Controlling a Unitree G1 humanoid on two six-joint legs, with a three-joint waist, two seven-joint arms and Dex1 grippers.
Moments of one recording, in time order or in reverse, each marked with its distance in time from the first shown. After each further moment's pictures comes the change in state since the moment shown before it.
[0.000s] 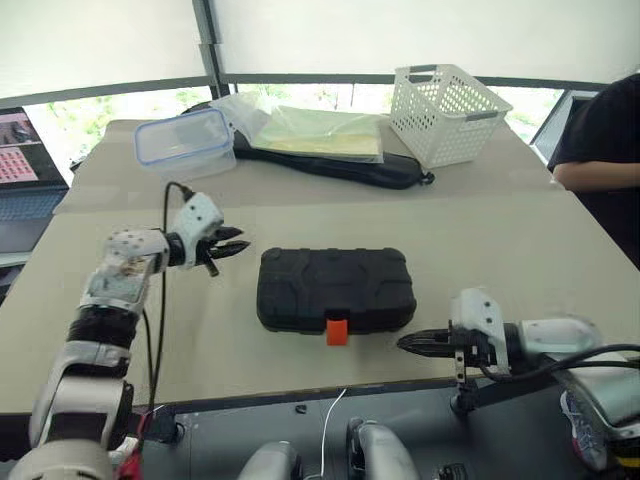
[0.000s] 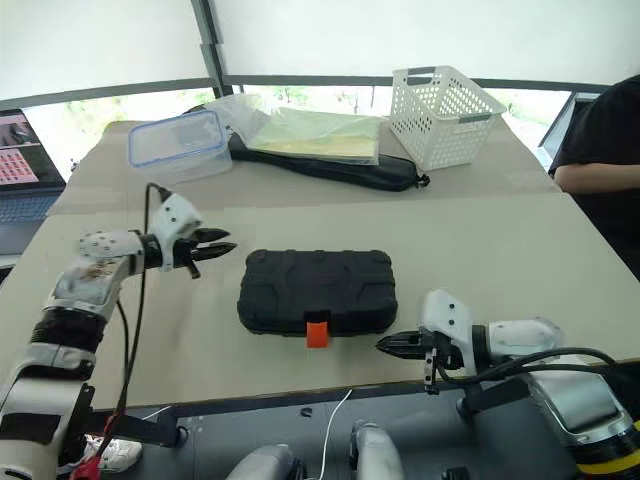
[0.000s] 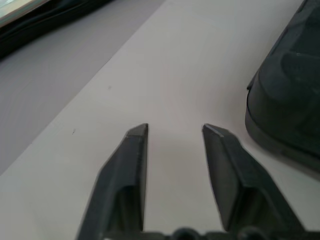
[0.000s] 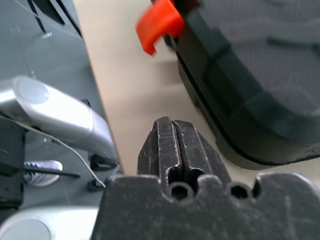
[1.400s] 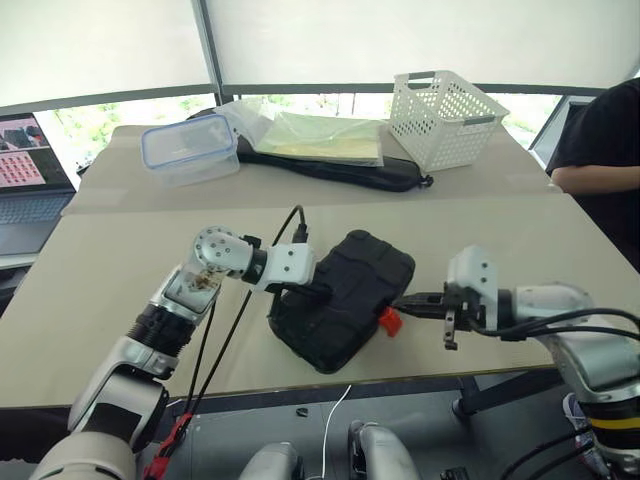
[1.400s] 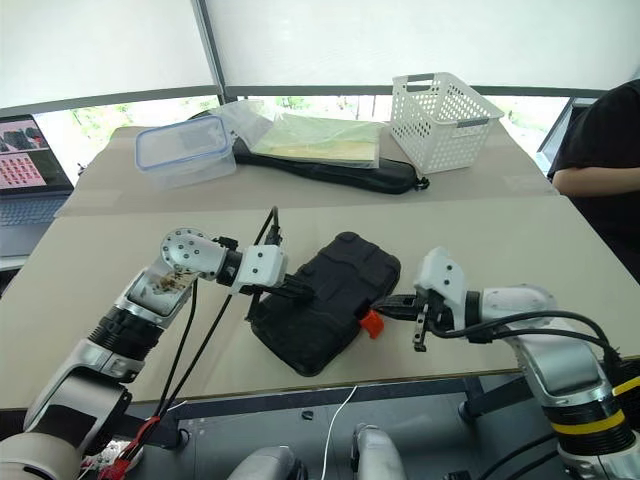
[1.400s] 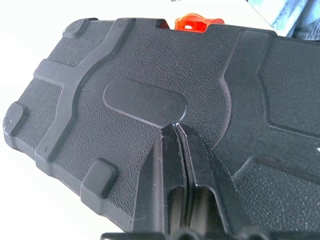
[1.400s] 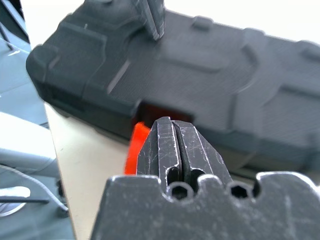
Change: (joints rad) left arm 0.034 -0.097 -0.253 -0.415 0.029 -0.071 -0.313; right arm -0.135 0.100 -0.061 0.036 -0.004 0.115 -0.037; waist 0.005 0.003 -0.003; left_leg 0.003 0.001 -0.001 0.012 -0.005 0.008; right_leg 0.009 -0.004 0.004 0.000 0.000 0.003
